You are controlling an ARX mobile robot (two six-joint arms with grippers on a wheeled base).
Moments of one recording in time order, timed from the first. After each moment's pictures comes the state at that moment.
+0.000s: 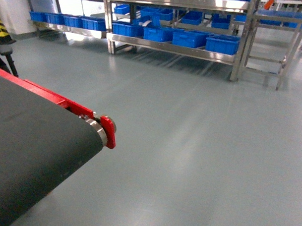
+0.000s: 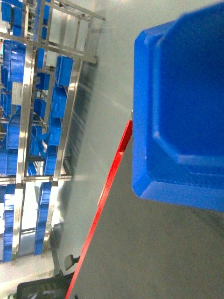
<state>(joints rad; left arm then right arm) 0.00 0.01 0.01 -0.01 0.00 0.00 0.00 0.00 0.01 -0.01 0.00 0.01</state>
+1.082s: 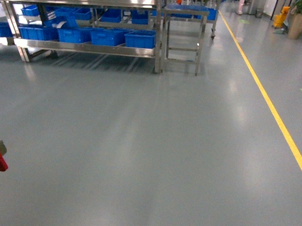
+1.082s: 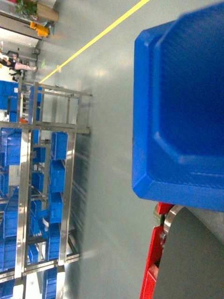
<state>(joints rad) 0.00 0.01 0.01 -0.01 0.00 0.00 0.00 0.00 0.01 -0.01 0.00 0.01</state>
